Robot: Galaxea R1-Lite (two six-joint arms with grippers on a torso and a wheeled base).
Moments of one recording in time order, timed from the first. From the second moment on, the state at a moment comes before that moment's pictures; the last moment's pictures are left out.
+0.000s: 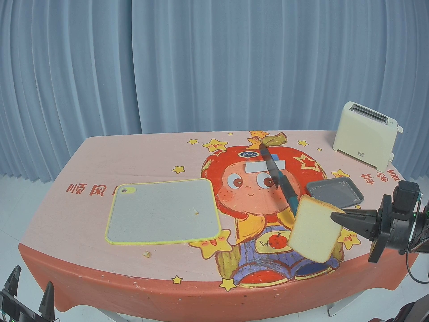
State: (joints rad) left arm 0.00 0.03 -0.02 0.00 0.03 0.00; right arm 0.49 1.23 -0.34 -0.64 0.37 0.07
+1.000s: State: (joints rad) left arm 0.00 0.03 -0.02 0.00 0.03 0.00; right arm 0.70 1.33 -0.45 -0.68 0.22 0.57
